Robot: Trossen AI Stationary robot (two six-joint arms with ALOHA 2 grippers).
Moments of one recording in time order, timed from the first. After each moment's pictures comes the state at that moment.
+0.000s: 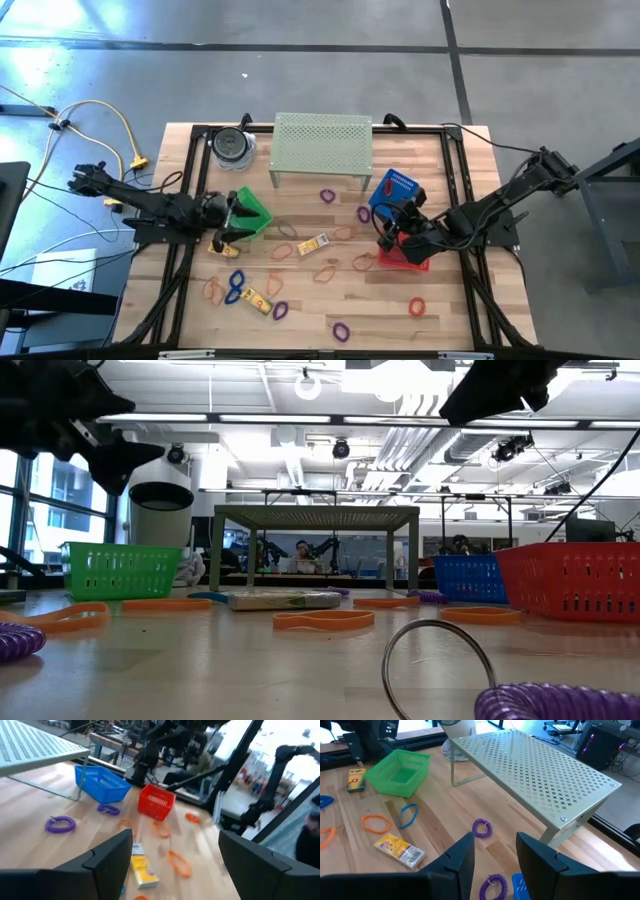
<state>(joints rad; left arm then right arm) -0.31 0.31 0.03 0.28 -0.24 -0.43 0.50 1.24 0.90 -0.56 0.98 0.76</state>
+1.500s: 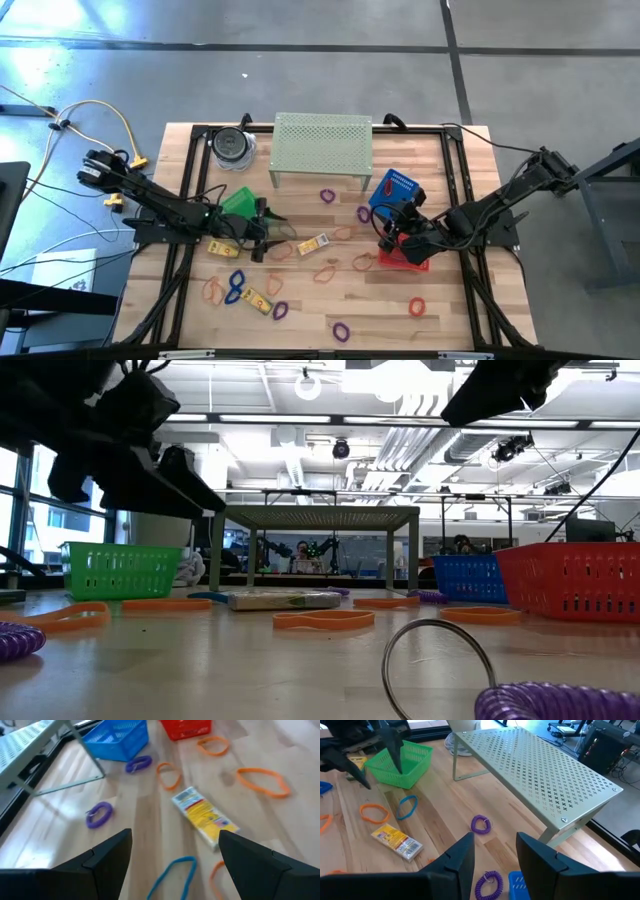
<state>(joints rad) -0.29 1.19 0.34 0.43 -0.40 0.13 0.50 1.24 0.90 -0.56 0.97 0.70</state>
